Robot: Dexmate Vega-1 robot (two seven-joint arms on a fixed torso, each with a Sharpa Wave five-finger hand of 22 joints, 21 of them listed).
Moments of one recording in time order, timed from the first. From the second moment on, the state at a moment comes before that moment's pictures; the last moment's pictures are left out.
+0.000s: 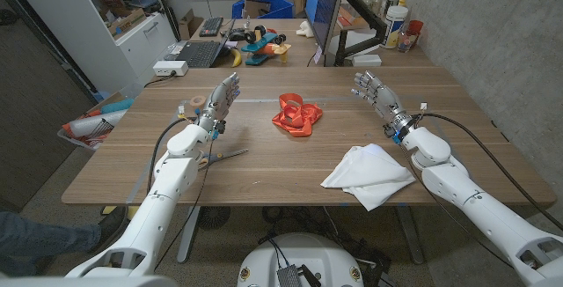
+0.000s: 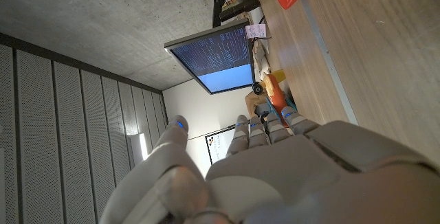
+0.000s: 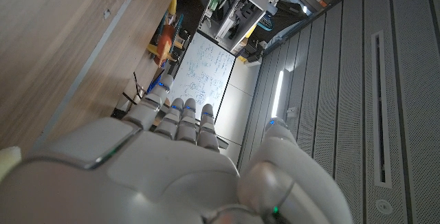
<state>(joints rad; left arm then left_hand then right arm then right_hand) 0.92 0.27 0.03 -1.42 -0.31 -0.09 -0.22 0.24 0.07 0.43 -0.10 0.17 0.06 0.10 0.19 0.17 -0.04 0.06 0.20 0.20 -0.06 0.07 0.18 0.18 -0.06 0.05 0.19 0.17 -0.88 -0.60 -0.37 -1.33 0.59 0.49 0.20 0.22 0.00 0.23 -0.04 0.22 0.17 0.00 0.19 0.19 0.13 0.06 0.20 0.20 0.08 0.00 0.21 0.24 0.30 -0.01 0.22 0.17</state>
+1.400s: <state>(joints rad) 0.92 0.29 0.06 -1.49 -0.28 -0.03 -0.19 0.24 0.07 0.43 -0.10 0.17 0.06 0.10 0.19 0.17 -0.04 0.06 0.21 0.20 -0.06 0.07 0.18 0.18 -0.06 0.06 0.19 0.17 -0.97 -0.66 -0.32 -1.35 0.59 0.62 0.22 0.22 0.02 0.22 -0.04 0.25 0.19 -0.02 0.19 0.19 0.16 0.03 0.21 0.20 0.12 -0.02 0.22 0.23 0.33 -0.02 0.21 0.17</state>
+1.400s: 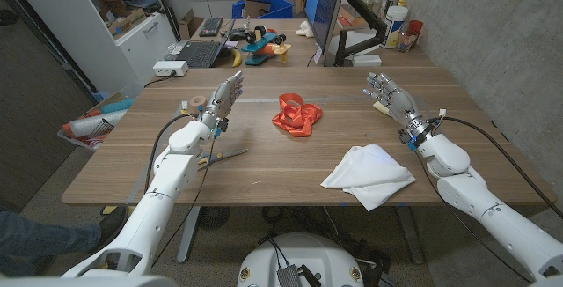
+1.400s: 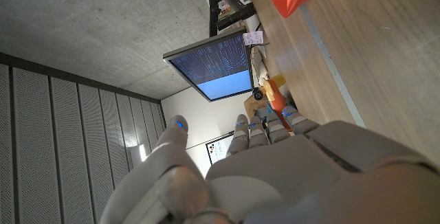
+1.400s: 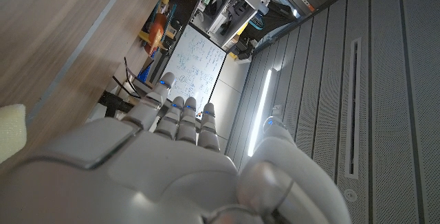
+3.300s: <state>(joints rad) 0.89 0.30 0.08 -1.45 -0.24 -0.01 -0.20 0.24 0.07 0.43 -0.11 0.17 0.07 0.10 0.19 0.17 -0.04 0.06 0.21 0.20 -0.06 0.08 0.18 0.18 -0.06 0.06 0.19 0.17 -1.12 -0.70 -0.28 -1.46 0.48 0.73 0.09 0.21 0.04 0.23 -0.03 0.27 0.18 -0.06 0.19 0.19 0.21 0.00 0.22 0.20 0.18 -0.04 0.23 0.22 0.39 -0.02 0.21 0.17</state>
